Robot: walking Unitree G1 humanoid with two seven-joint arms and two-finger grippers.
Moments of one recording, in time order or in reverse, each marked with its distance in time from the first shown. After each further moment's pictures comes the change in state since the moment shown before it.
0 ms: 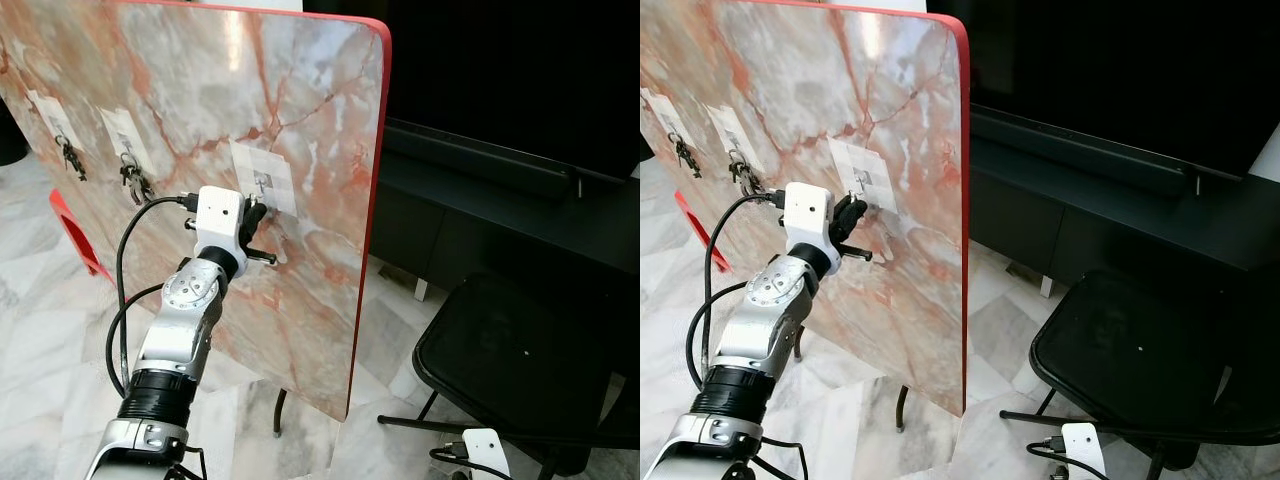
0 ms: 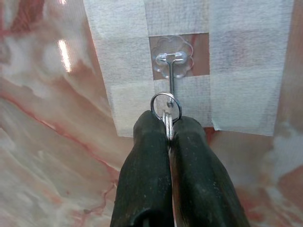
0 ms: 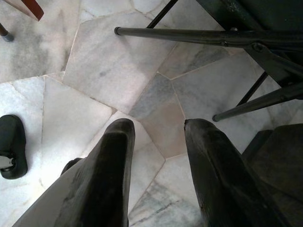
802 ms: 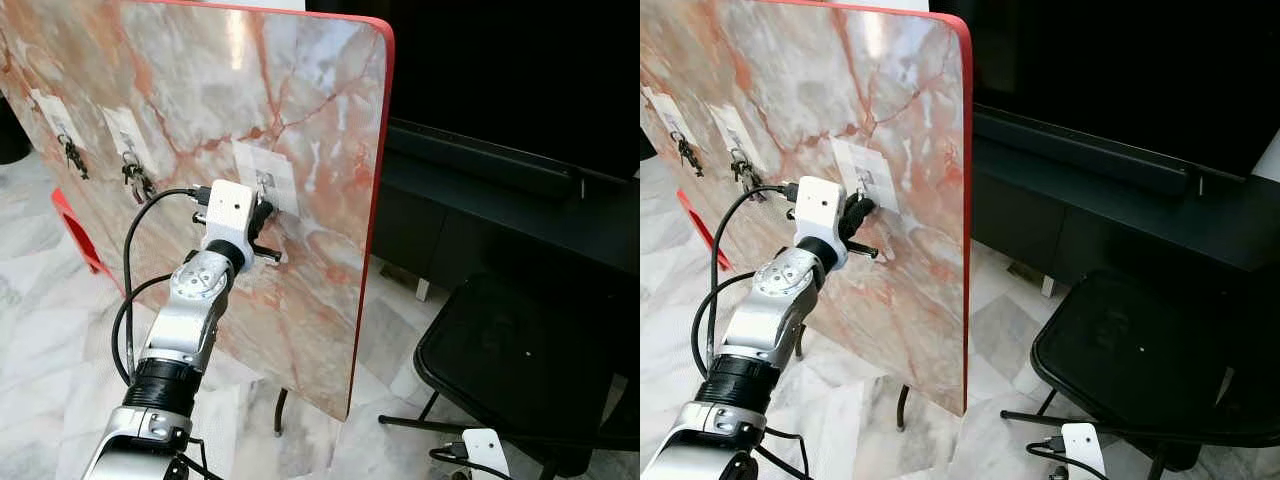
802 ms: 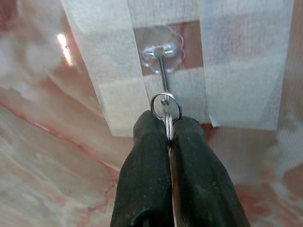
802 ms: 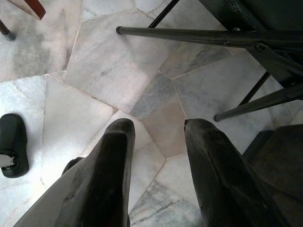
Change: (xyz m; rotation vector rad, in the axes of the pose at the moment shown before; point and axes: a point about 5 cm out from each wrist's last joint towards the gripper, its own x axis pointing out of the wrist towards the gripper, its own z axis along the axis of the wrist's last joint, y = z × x) left arm 0.007 -0.006 0.002 0.063 0.057 -0.019; right arm 0.000 0.000 0.000 0.001 0.003 0.004
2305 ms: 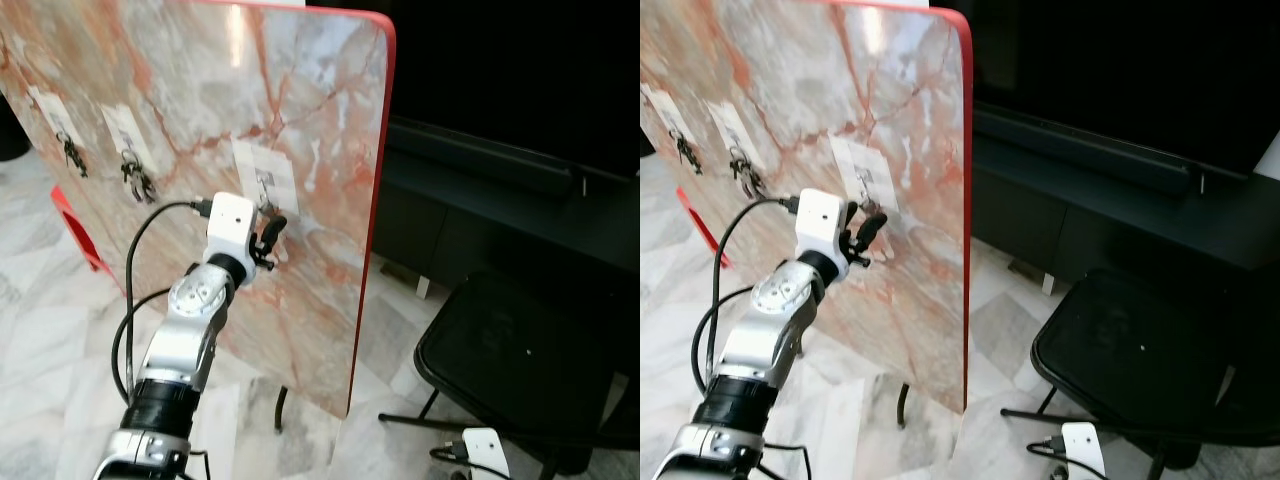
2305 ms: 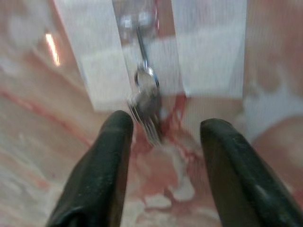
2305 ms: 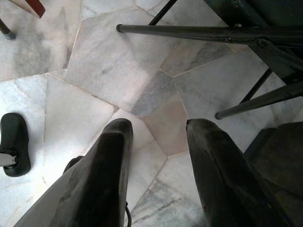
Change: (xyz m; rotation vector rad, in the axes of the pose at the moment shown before) left arm -0.022 -0.006 -0.011 -0.042 -0.018 -0.042; right arm 0.000 0.000 0.000 0.009 0.000 0.003
